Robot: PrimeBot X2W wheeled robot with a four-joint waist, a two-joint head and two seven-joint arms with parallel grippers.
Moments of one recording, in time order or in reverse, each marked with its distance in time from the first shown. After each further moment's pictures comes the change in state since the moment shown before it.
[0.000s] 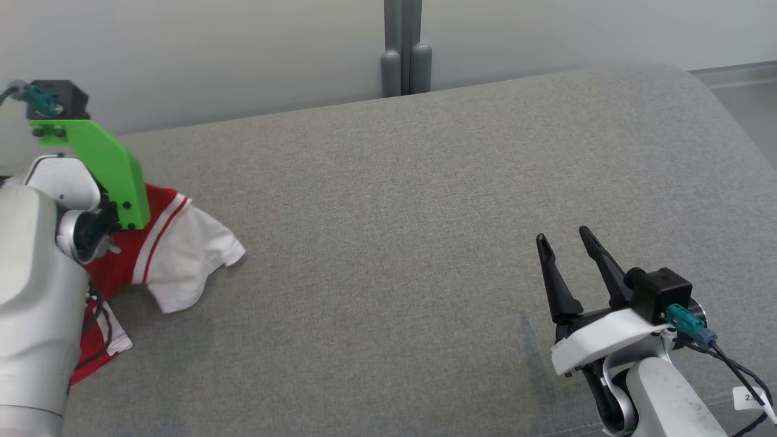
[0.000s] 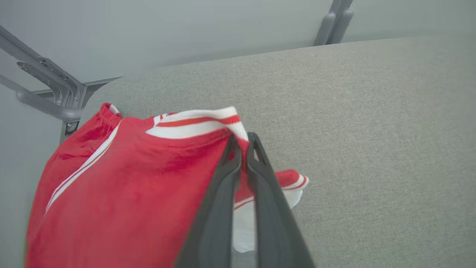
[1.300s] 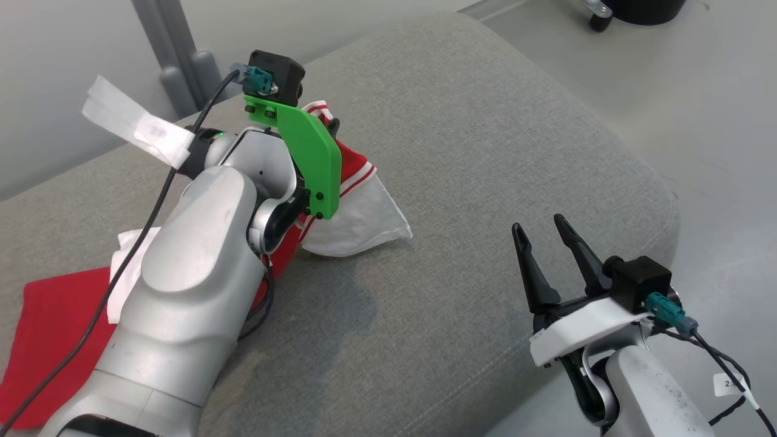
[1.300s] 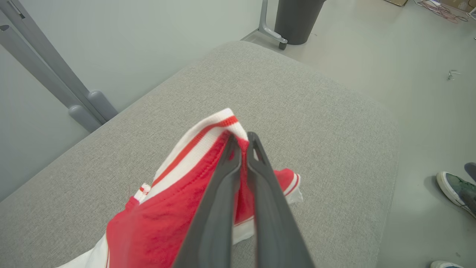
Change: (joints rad) left arm -0.014 -0.282 -0.221 -0.173 -0.044 0.052 -0.120; right arm -0.040 0.020 0.051 0.002 0.024 0.000 0.000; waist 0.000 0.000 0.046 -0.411
